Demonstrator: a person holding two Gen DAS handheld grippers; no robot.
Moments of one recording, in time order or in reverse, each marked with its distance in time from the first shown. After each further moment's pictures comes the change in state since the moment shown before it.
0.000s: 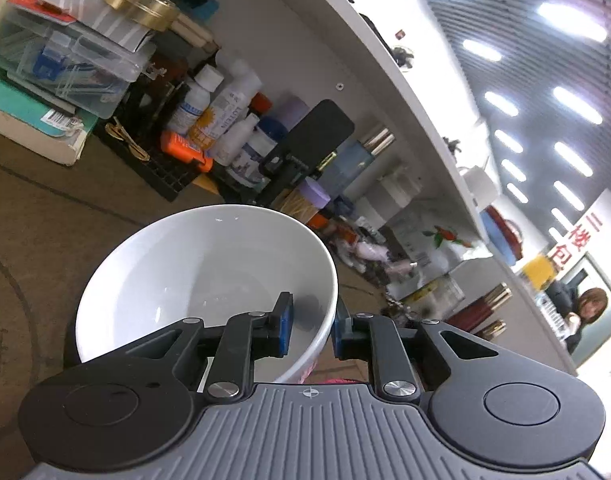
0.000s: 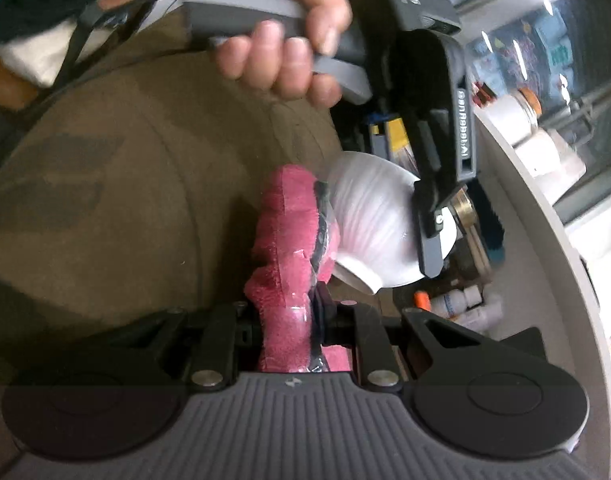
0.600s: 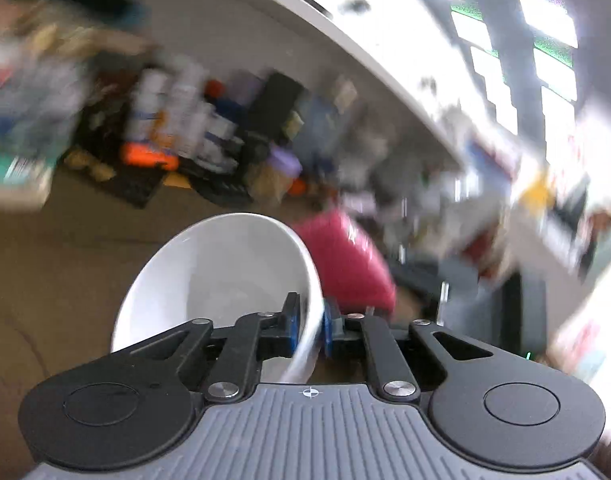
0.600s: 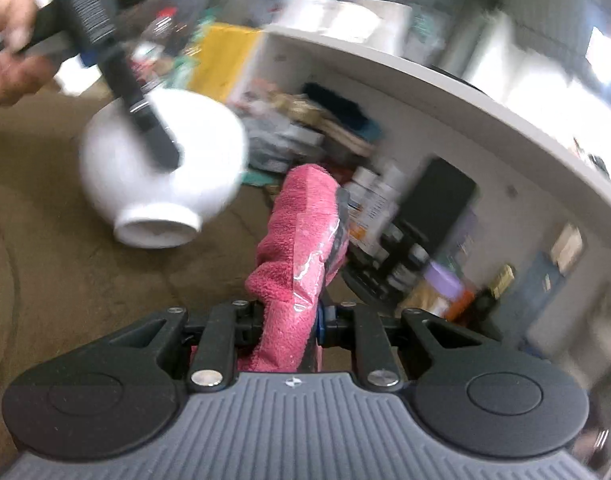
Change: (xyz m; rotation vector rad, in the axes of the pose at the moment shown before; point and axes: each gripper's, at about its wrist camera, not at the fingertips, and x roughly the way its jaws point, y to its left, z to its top) left arm -0.012 -0.007 -0.009 0.109 0.048 -0.034; right arm 0.006 -0.059 -0.055 0.317 0.001 -0.123
